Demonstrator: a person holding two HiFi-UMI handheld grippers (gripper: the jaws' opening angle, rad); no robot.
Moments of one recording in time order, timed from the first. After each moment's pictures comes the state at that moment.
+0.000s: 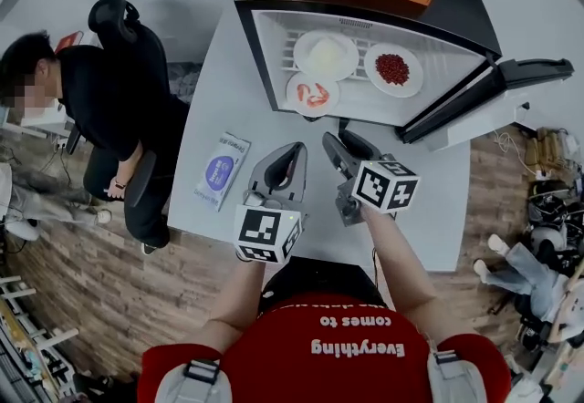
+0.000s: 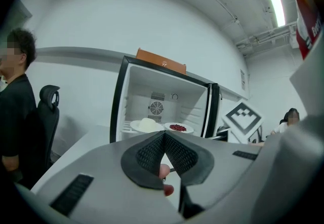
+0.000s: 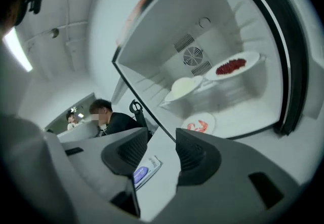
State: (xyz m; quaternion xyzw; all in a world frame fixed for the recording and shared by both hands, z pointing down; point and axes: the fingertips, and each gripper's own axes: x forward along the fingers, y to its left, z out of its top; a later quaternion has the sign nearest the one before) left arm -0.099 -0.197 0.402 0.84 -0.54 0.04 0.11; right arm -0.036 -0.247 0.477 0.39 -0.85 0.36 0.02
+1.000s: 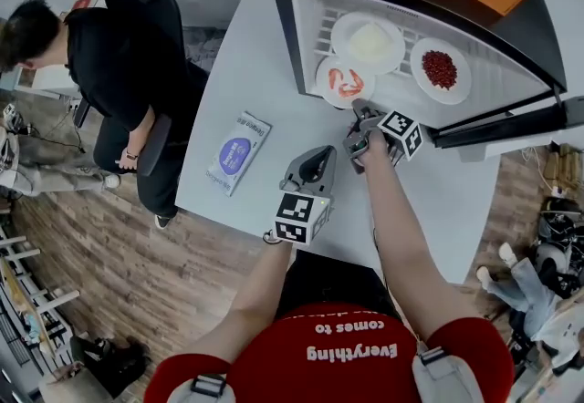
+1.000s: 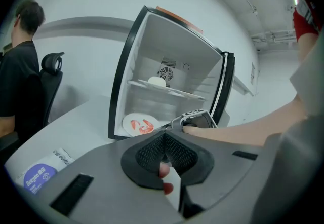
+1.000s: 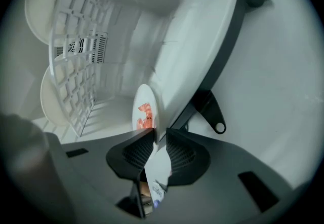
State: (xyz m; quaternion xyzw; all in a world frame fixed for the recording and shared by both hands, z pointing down) left arm -0.097 -0.217 0.545 0.81 -0.54 0.08 0.21; right arm -0.042 -0.357 0.678 0.43 -0.58 0.68 -0.12
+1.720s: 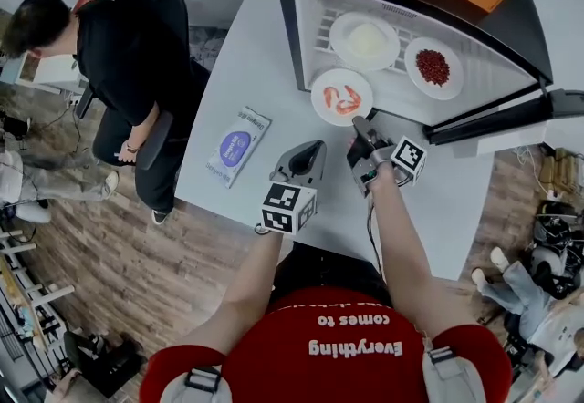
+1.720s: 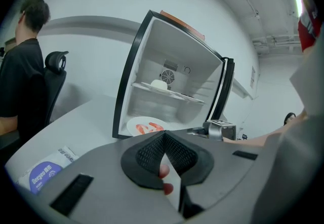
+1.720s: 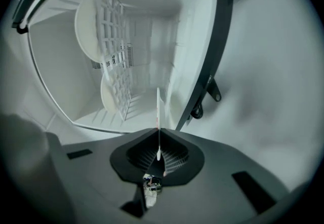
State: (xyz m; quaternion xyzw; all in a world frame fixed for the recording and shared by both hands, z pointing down) left arm -0.111 -0.206 0.537 0.81 -0.54 0.08 0.22; right arm -0.036 -0.297 0.624 0.29 -0.64 0.68 -0.21
